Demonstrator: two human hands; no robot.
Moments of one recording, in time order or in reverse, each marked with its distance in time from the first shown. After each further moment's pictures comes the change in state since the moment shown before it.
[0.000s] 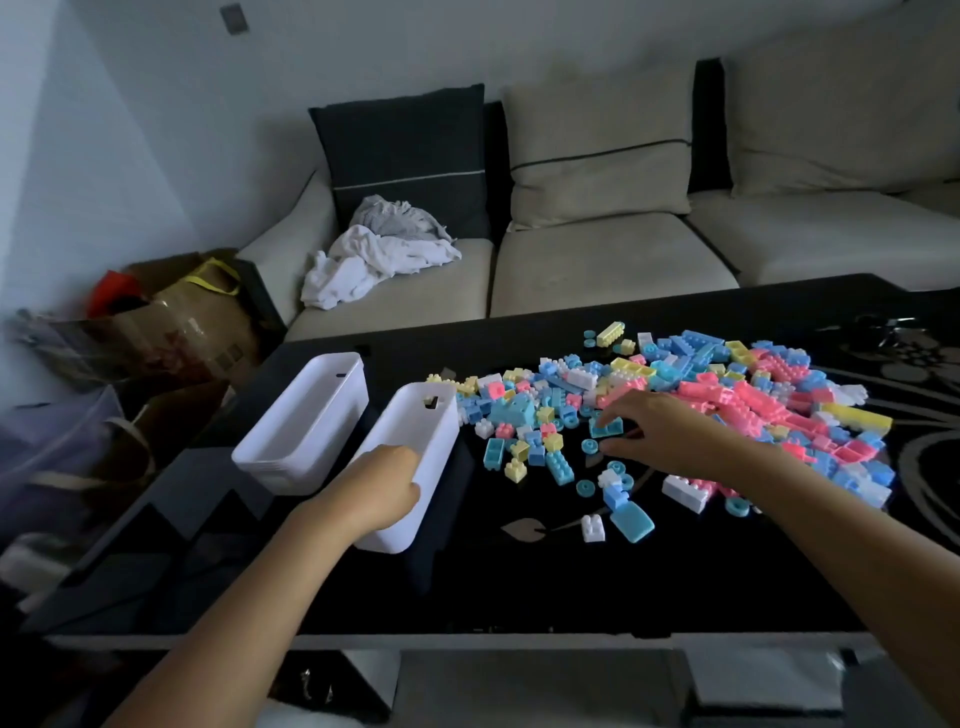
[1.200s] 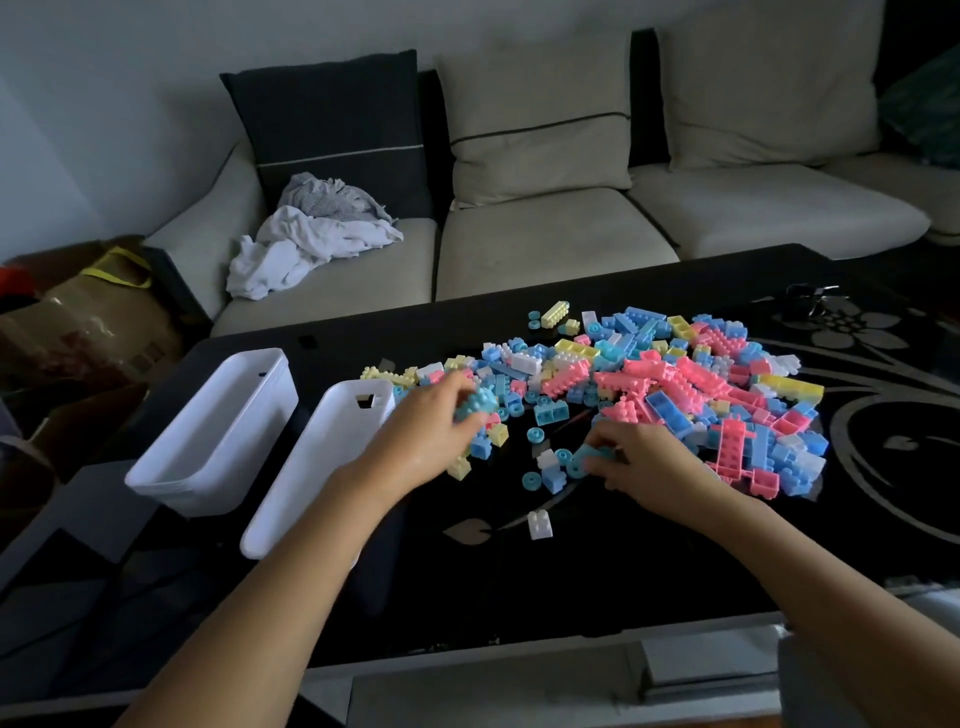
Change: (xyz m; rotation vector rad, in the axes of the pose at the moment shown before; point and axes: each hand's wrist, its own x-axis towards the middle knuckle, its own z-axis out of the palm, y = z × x) left_hand 0.046 0.095 -0.011 -0.430 0.318 0.353; right_hand -0.039 0.019 0.030 0.314 0.084 0.178
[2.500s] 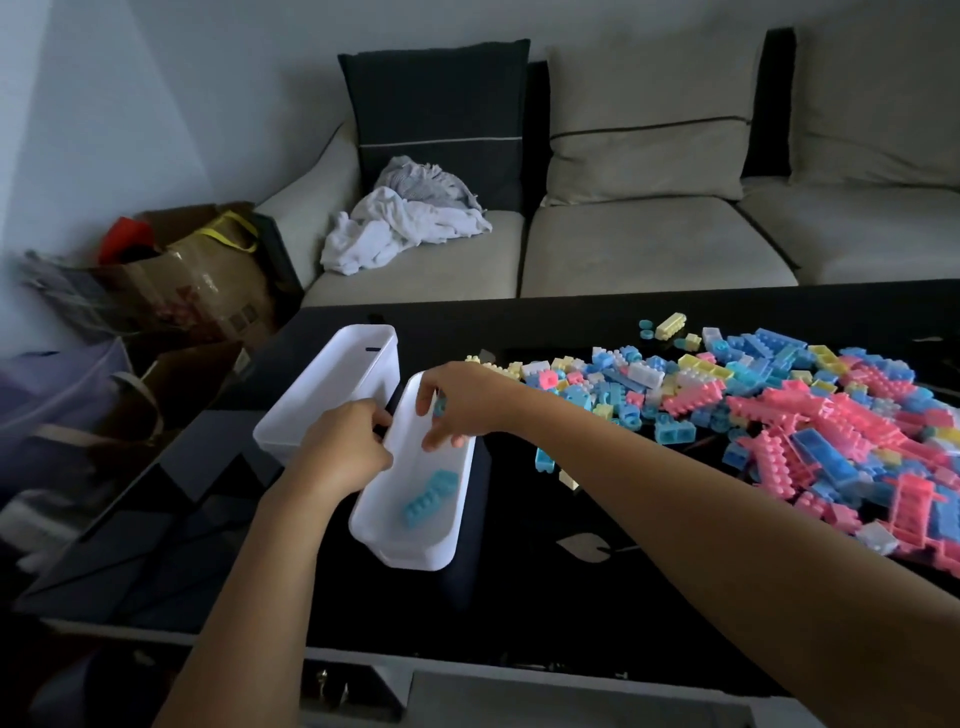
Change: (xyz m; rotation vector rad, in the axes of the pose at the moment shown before) left_hand -0.065 -0.127 -0.076 0.115 0.023 -0.637; right_hand 0.141 -0.219 0.093 -0.035 -0.369 -0.284
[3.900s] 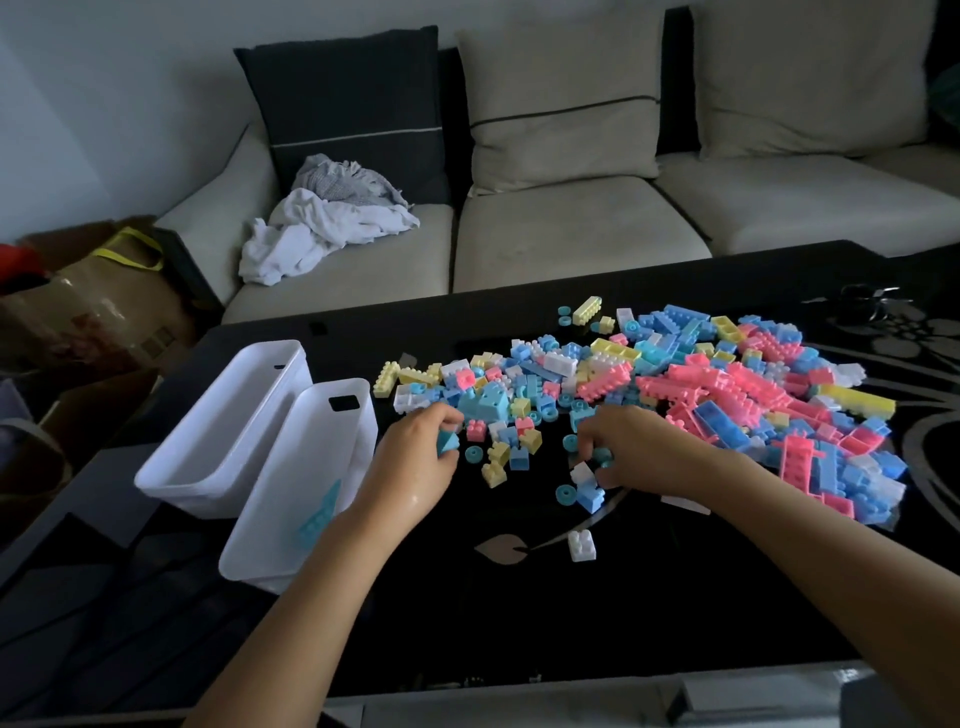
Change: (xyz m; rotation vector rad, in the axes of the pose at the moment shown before) left_hand -0.006 0.097 0.078 -0.164 0.067 0.475; right_hand -0.157 0.159 -0.037 -0.300 0.088 0.250
